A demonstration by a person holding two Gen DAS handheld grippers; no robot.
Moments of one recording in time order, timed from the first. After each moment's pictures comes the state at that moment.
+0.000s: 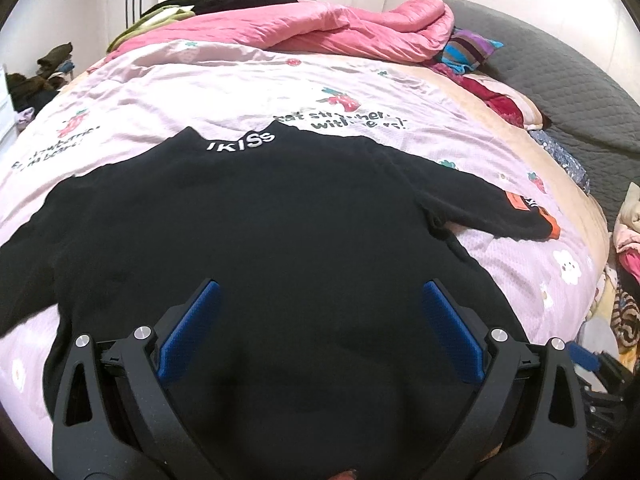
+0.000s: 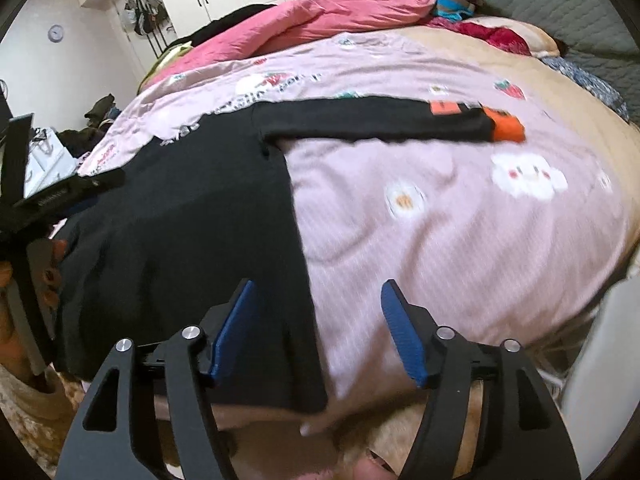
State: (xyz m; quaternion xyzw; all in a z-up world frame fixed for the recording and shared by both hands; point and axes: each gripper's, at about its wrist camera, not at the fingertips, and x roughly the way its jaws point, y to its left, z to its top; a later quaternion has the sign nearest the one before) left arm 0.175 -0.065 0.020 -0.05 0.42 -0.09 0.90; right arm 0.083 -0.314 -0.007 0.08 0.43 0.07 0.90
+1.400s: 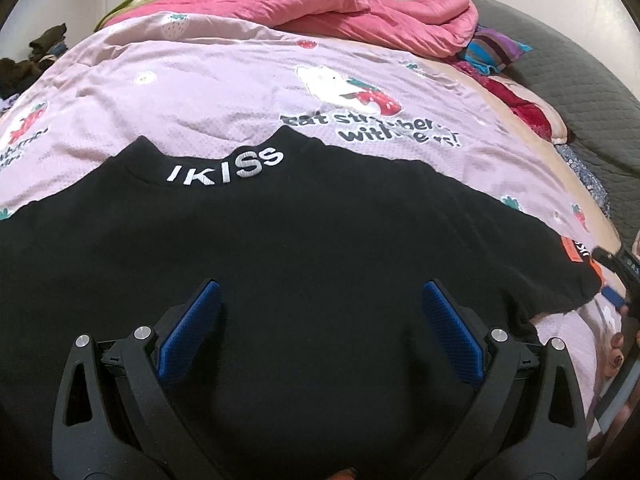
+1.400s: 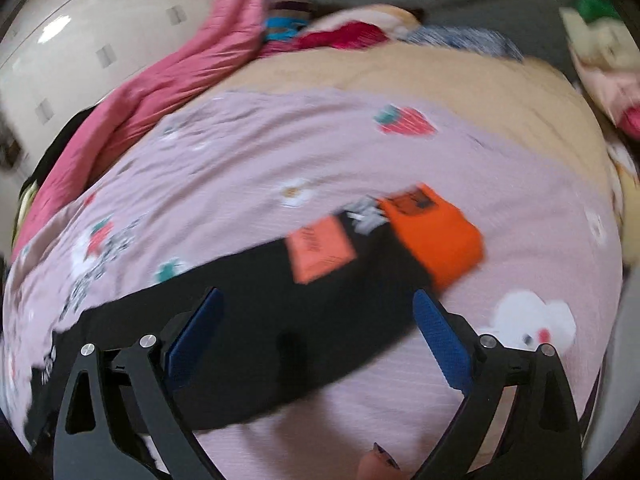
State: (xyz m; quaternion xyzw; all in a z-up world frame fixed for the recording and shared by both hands) left arm 0.304 -0.053 -0.032 -0.07 0.44 -0.08 0.89; right arm 0.264 -0.445 -0.037 0.25 0.38 -0.22 0.86
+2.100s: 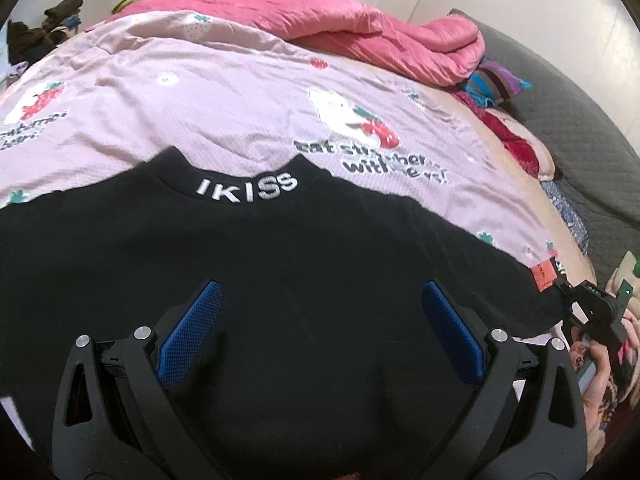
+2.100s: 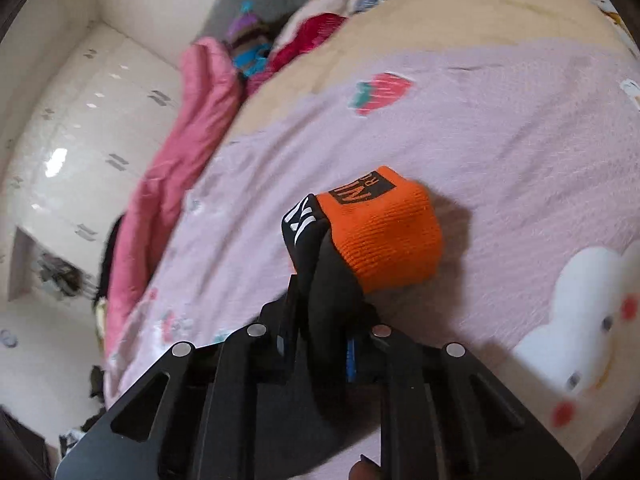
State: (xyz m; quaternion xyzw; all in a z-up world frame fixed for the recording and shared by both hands) left arm 0.289 -0.023 0.005 -0.14 0.42 -0.09 0.89; right arm 0.265 -0.468 -0.044 0.45 0.26 -0.11 0.85
